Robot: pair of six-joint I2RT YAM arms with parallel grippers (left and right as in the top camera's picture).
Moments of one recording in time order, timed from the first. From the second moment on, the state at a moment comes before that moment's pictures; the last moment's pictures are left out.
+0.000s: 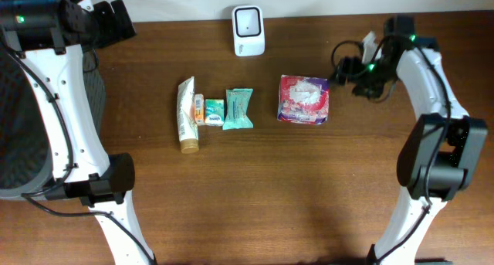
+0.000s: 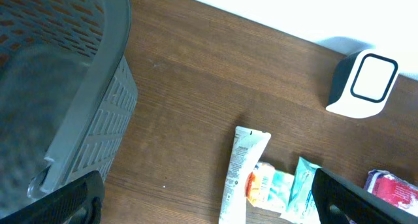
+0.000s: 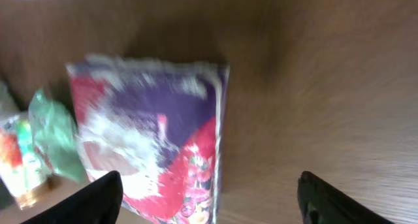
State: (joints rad) left arm 0.07 2.23 2.95 -1.69 -0.03 -0.27; right arm -0.13 2.16 1.77 -0.97 -0.51 0.11
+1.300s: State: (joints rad) left arm 0.07 2.23 2.95 -1.69 -0.03 -0.26; right arm -0.59 2.27 1.90 -0.52 -0.48 1.01
